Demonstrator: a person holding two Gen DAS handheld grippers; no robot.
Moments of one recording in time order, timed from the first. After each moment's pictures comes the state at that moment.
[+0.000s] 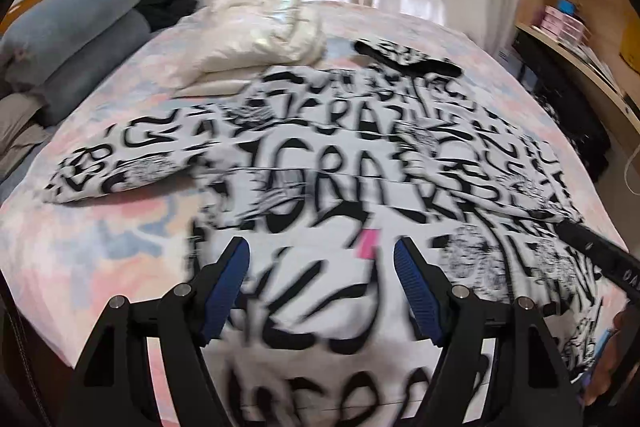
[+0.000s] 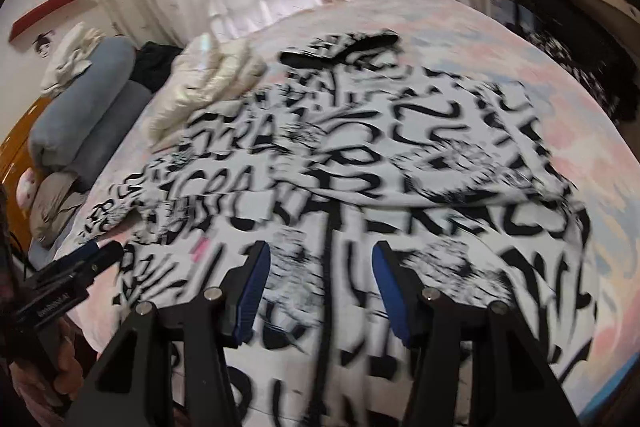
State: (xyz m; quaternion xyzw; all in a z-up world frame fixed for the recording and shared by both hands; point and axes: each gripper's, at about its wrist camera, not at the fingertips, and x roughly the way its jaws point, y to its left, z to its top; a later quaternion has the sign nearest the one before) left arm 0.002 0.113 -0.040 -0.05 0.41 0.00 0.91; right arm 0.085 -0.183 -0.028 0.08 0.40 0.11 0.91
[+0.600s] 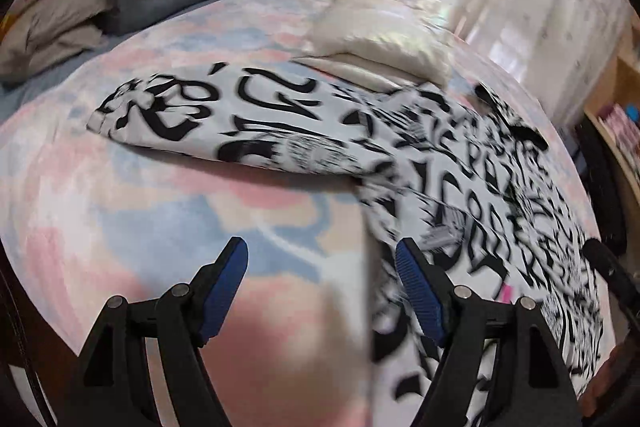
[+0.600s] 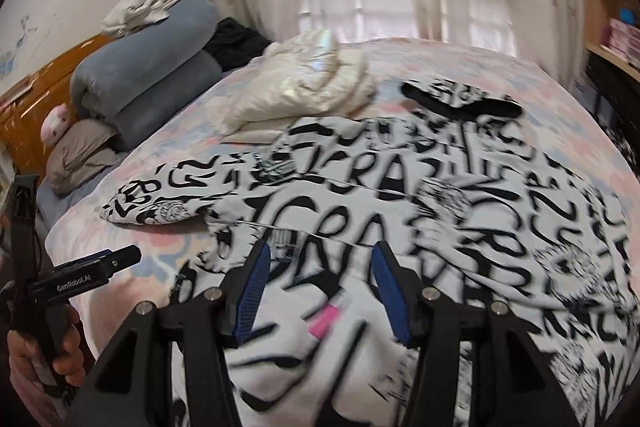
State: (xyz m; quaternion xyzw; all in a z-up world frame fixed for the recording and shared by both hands) left arm 0.020 0.297 -0.093 -0.19 0.41 0.09 0.89; right arm 0.125 -0.008 -0.018 -0.02 0.35 0.20 0.91
